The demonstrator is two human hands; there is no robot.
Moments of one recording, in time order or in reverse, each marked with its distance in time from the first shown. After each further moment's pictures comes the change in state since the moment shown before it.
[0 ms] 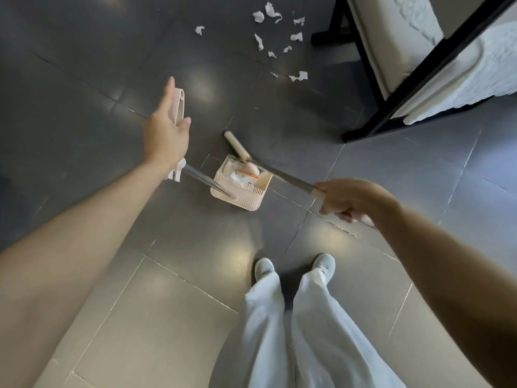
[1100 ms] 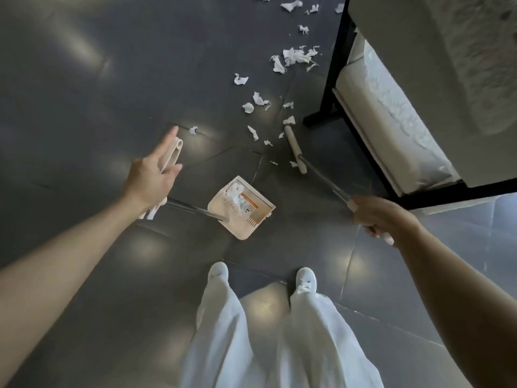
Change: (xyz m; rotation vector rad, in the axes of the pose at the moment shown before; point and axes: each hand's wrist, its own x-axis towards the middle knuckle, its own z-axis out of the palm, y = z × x) left_hand 0.409 0.070 -0.005 0.172 -0.207 0.269; right_hand 0.169 -0.018 -0.338 0.409 0.232 0.253
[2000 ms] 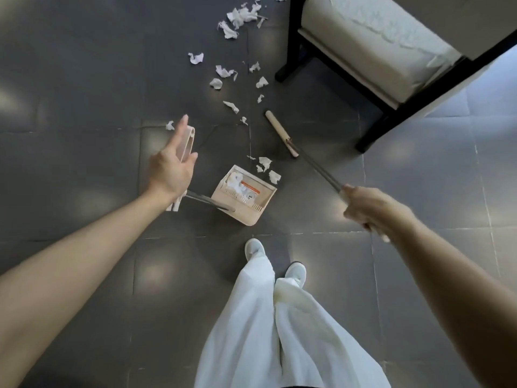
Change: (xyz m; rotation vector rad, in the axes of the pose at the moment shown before) left_hand -0.001 -0.099 -0.022 -0.095 -0.162 0.289; right_hand -0.128 -0.115 0.177 0.111 0.078 0.170
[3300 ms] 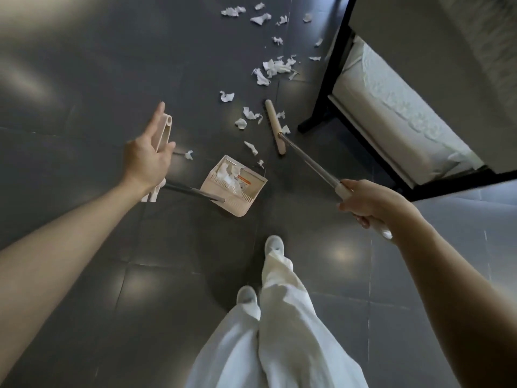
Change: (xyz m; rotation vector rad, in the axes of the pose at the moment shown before) left_hand 0.135 -0.021 -0.069 0.030 0.218 -0.081; right_hand 0.083 -0.093 -0.150 0.235 0.030 -0.136
